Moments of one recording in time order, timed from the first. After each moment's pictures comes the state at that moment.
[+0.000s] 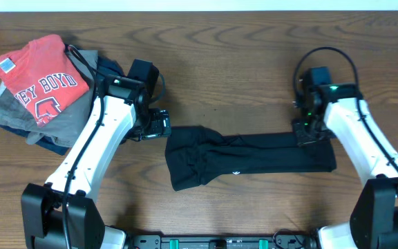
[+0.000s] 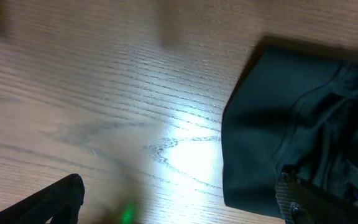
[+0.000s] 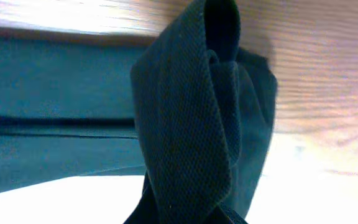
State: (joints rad) left arm -0.26 1.61 1.30 -1.24 -0.04 -0.43; right arm 0.15 1.64 1.16 -1.12 0.17 0.01
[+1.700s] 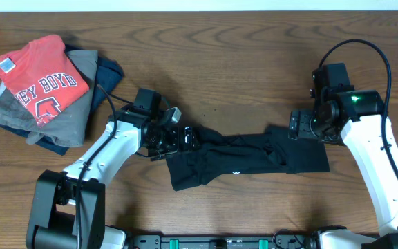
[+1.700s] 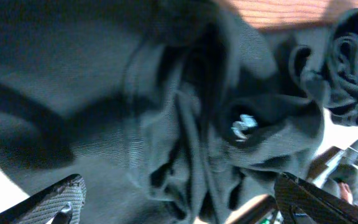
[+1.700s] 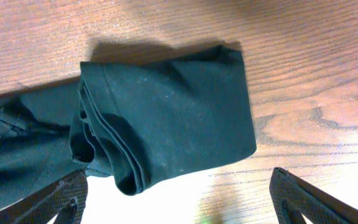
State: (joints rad) left arm -0.26 1.61 0.89 -0.69 0.62 -0.33; right arm 0.13 1.44 1.22 -1.19 0.09 0.30
